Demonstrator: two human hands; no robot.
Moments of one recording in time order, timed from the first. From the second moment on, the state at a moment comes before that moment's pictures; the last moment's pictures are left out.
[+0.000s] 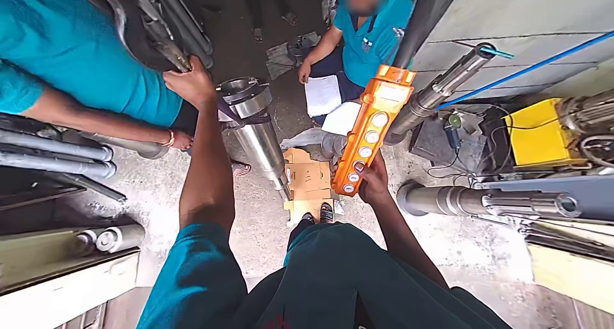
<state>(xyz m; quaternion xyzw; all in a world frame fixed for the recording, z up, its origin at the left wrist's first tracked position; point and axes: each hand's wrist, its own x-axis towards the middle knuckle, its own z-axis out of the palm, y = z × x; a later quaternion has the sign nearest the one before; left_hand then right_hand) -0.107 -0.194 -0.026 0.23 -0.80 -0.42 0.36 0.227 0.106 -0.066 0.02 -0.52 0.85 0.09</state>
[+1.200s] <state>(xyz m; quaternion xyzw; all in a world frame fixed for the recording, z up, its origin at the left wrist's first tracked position) -0.095 -0.130 -0.016 0.19 -0.85 -0.42 0.27 0.281 0.131 -0.069 -0.01 -0.54 0.83 0.13</state>
